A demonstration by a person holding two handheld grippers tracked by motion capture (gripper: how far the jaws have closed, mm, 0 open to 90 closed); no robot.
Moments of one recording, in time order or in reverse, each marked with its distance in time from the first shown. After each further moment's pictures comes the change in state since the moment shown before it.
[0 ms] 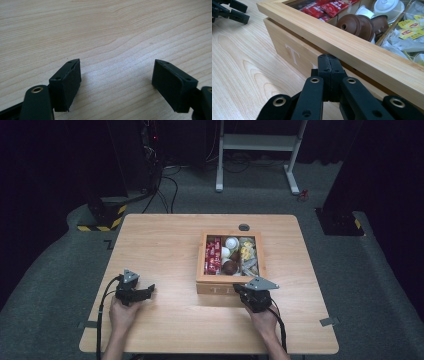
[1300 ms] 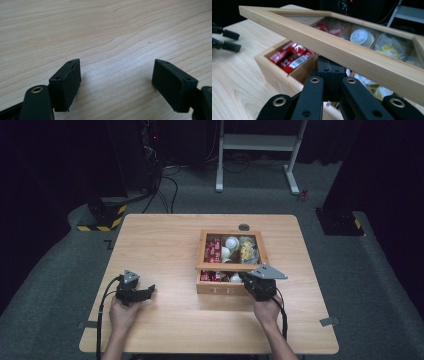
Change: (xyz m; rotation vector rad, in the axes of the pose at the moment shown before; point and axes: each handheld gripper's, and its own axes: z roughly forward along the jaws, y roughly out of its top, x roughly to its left) left arm -0.002 0.000 0.000 0.000 -0.005 0.005; right arm -0.014 0.036 -0.015 -0.111 -0.067 0.026
